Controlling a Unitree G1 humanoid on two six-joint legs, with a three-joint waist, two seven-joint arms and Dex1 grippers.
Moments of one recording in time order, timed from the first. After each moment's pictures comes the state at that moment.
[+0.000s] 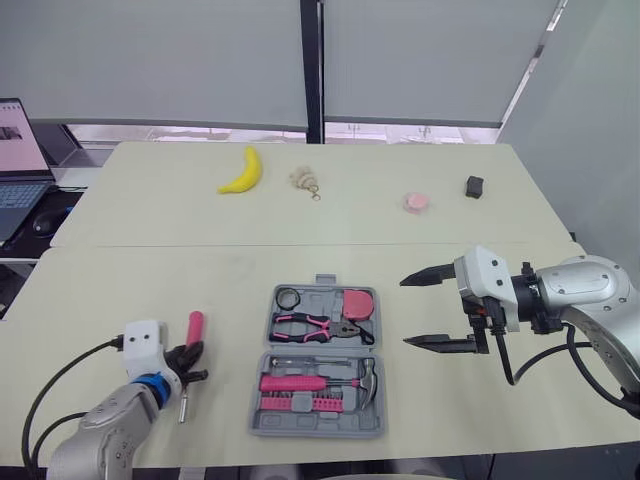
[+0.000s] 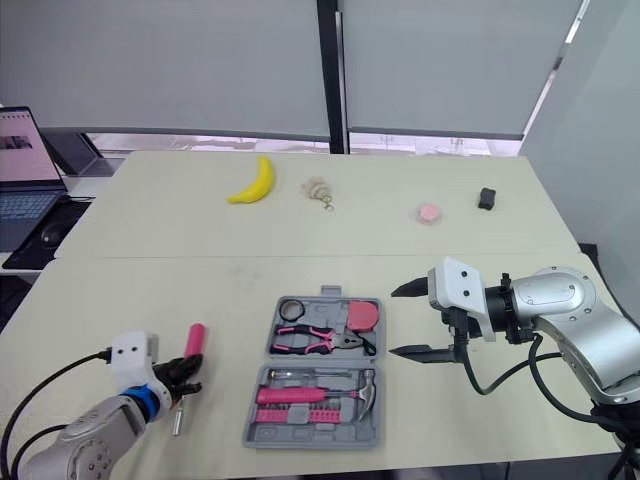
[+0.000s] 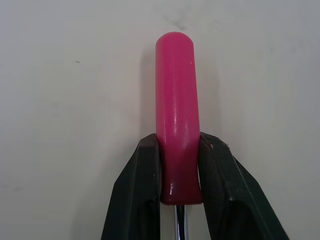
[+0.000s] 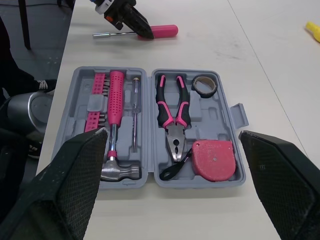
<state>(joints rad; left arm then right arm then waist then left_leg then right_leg) 0.23 0.35 0.38 -0.38 -0.45 0.87 -0.23 -0.33 -0.92 0.10 -0.53 0.49 0.56 1.13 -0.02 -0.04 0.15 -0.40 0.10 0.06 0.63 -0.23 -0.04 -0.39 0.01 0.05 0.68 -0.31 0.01</state>
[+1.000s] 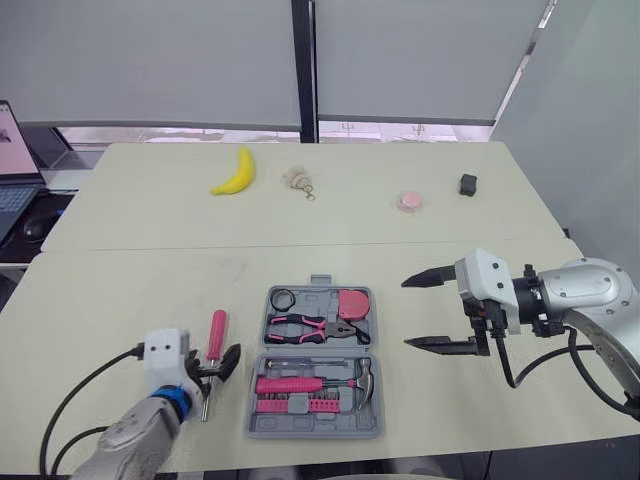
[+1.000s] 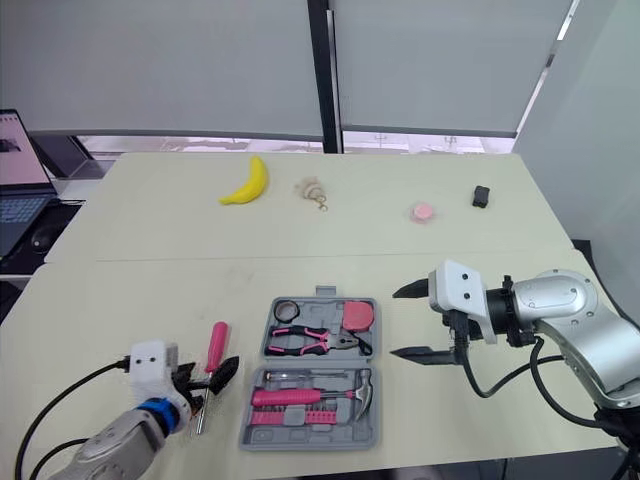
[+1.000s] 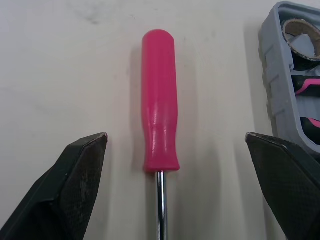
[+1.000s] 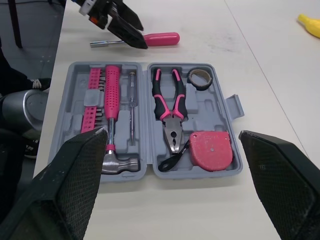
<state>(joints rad) 0.37 0.34 0.38 -0.57 -0.51 0.79 -0.30 -0.30 -0.93 0.08 -0.56 0.50 0.58 1.09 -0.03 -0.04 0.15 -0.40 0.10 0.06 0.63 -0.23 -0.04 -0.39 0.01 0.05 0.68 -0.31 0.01</state>
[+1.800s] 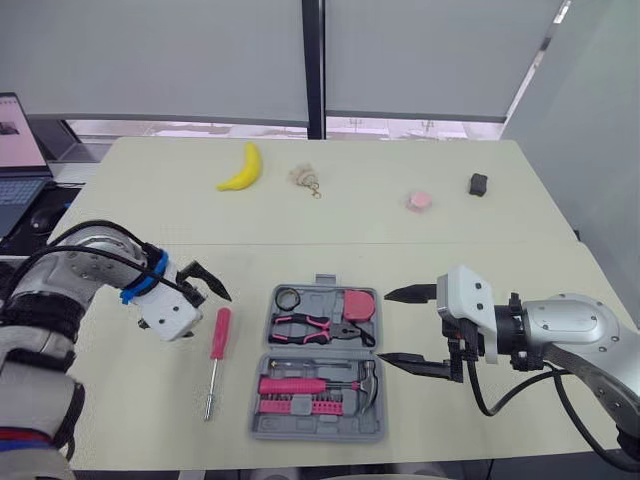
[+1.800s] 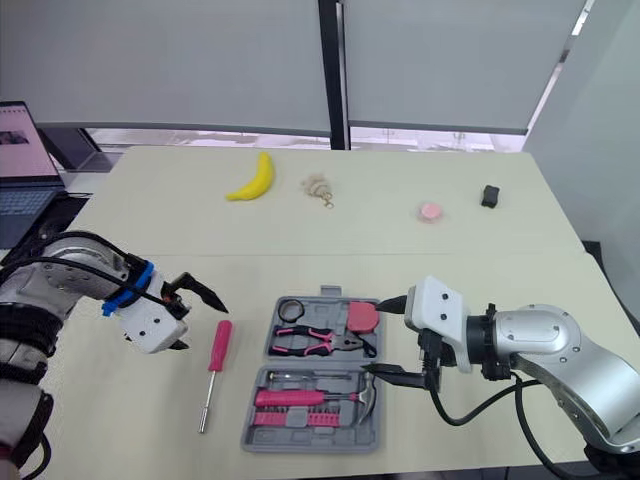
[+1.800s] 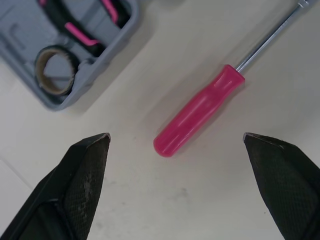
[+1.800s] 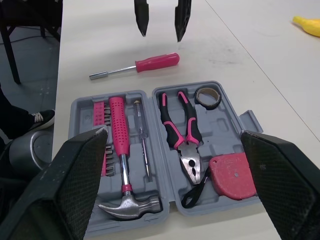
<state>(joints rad) -0.85 0.96 -0.49 0.87 0.20 -1.26 -1.58 -0.22 -0.84 0.09 -0.80 0.62 0.81 0.82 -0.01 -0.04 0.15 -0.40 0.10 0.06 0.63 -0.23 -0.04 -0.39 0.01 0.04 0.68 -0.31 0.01</state>
